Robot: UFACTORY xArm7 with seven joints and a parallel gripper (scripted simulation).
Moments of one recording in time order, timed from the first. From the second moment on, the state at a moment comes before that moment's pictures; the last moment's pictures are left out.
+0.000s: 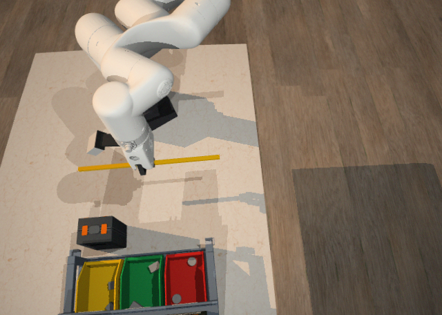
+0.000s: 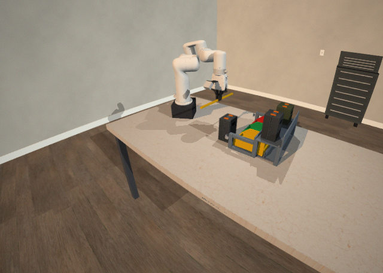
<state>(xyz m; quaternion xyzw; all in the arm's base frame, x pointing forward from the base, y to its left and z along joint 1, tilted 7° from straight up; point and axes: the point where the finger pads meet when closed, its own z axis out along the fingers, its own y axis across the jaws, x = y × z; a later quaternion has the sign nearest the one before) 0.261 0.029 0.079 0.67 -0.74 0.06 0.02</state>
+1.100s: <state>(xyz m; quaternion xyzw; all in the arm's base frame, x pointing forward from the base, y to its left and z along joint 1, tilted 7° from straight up) 0.261 0.029 0.079 0.67 -0.74 0.06 0.02</state>
